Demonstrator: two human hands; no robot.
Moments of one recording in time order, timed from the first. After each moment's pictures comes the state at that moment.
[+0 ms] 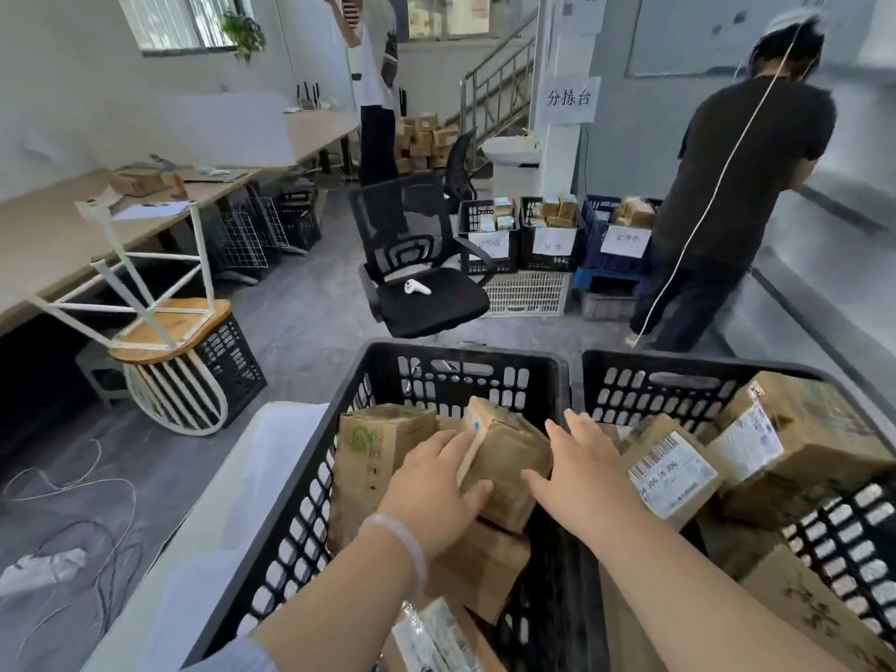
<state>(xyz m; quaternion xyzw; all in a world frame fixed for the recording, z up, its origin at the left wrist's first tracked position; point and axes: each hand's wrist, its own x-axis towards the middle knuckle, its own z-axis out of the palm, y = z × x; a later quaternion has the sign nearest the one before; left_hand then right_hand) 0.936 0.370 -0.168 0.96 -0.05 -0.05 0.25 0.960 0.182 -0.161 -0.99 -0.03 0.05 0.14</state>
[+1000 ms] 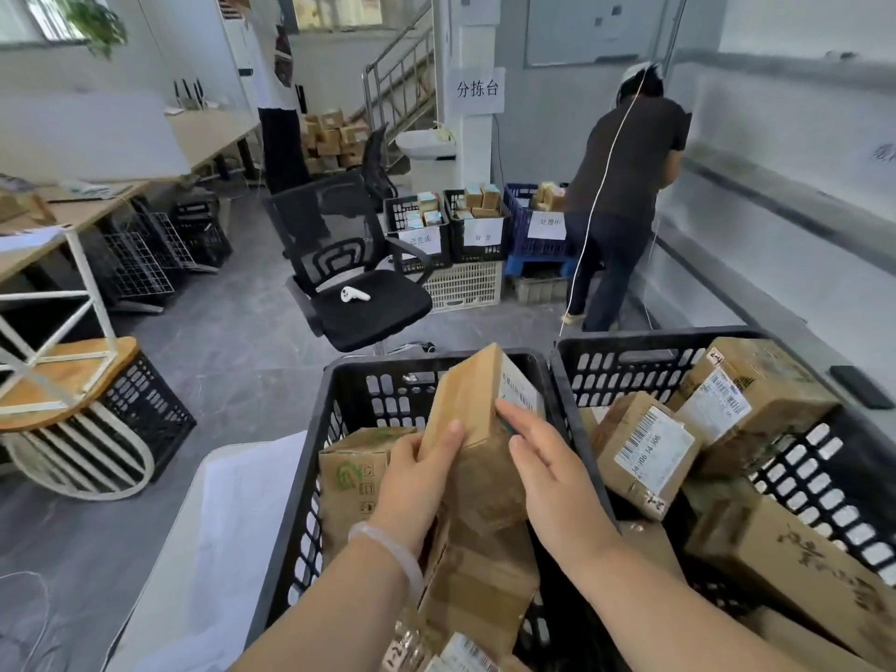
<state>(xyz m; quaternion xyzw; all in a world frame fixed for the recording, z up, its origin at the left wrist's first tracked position) 0.970 0.395 -0.158 0.73 0.15 -0.13 0.65 0.934 0.247 -0.149 -0.77 0.02 -0.07 0.64</state>
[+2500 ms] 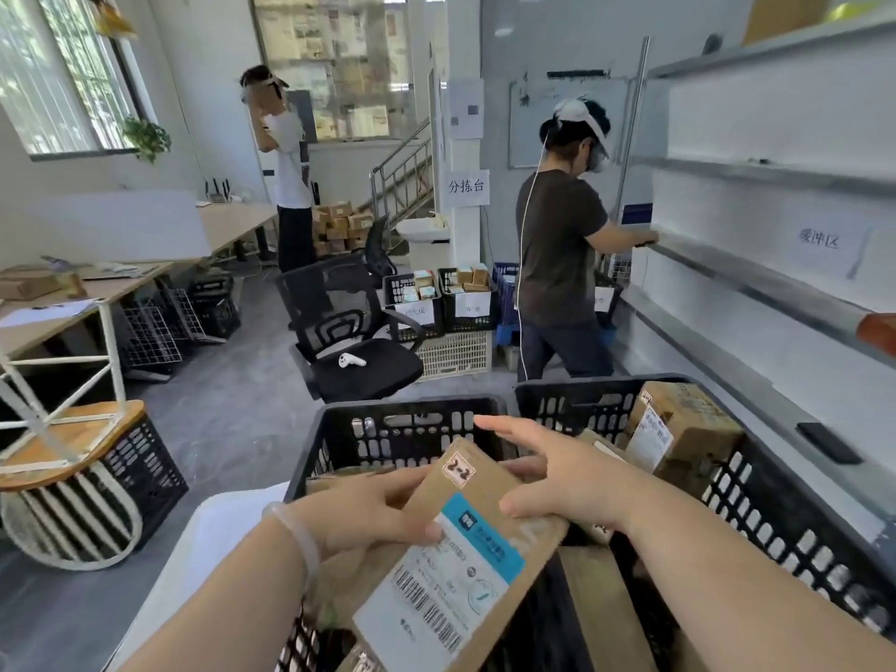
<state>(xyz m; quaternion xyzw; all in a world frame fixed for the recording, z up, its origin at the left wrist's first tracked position) 0.920 0.426 -0.078 0.79 -0.17 -0.36 0.47 0.886 0.173 -0.055 -0.84 -0.10 0.17 0.50</state>
